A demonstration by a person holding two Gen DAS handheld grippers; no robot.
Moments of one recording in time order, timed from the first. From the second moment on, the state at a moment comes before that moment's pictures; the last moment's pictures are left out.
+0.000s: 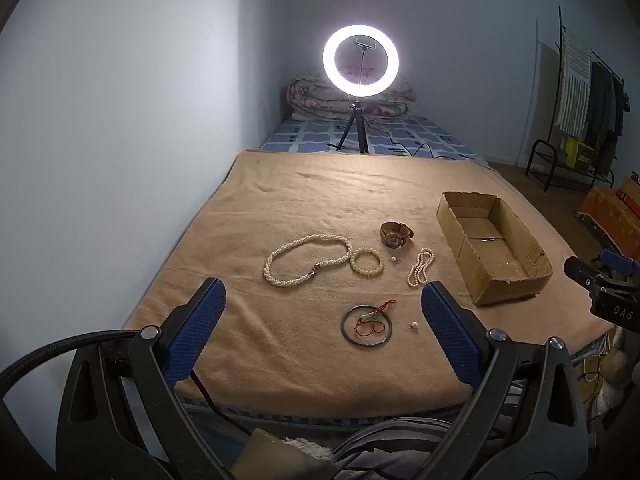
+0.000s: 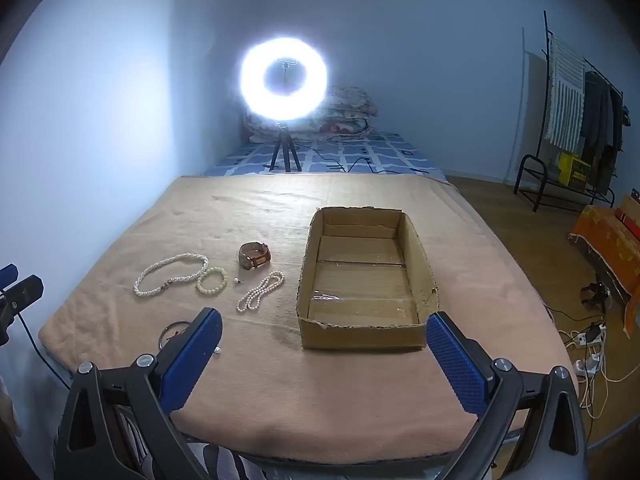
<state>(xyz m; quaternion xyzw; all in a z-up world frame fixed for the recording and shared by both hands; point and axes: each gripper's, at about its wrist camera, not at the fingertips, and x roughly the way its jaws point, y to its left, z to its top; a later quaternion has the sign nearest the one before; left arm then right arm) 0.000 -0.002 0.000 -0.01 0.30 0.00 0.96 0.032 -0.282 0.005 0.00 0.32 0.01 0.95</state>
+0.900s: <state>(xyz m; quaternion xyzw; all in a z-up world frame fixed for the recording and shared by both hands) 0.001 0.005 0.012 -0.01 0.28 0.01 0.96 0.030 -0.286 0.012 0.00 0.31 0.01 0.95</state>
